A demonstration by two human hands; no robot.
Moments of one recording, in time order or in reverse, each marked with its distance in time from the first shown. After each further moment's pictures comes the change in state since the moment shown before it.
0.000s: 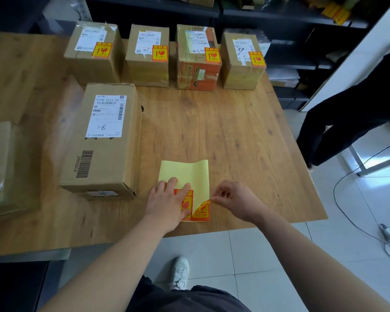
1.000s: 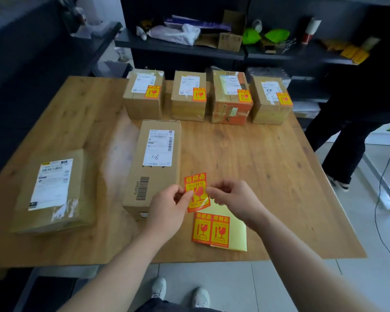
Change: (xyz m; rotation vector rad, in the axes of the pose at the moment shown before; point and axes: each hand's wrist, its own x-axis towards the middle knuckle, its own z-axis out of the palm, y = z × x) left_hand -0.058 -0.070 -0.102 -1.017 0.428 -0.260; right_hand 0.029 -0.133 0.004 0.495 0.112 0.023
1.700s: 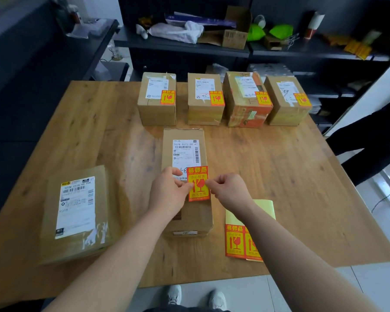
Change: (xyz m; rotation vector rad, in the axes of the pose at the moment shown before) left_hand 0.087 -0.033 -0.069 0.052 0.008 -0.131; right_hand 0.065 -0.055 0.087 -0.167 0.205 0.159
